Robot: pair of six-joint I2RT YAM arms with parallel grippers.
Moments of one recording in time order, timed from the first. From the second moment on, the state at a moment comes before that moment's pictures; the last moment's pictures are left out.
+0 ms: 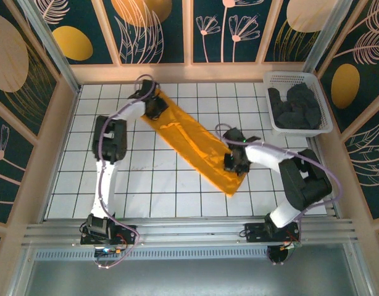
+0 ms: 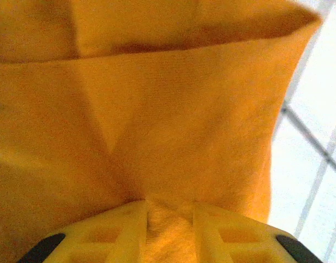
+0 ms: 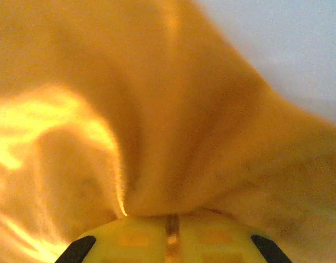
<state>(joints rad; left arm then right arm) -0.28 2.49 2.04 -0.45 0.21 -0.96 0.54 1.58 0.84 -0.65 -0.05 0.62</state>
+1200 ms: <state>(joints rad) -0.60 1.57 0.93 -0.55 0.47 -0.78 0.78 1.23 0.61 -0.77 -0.24 0.86</state>
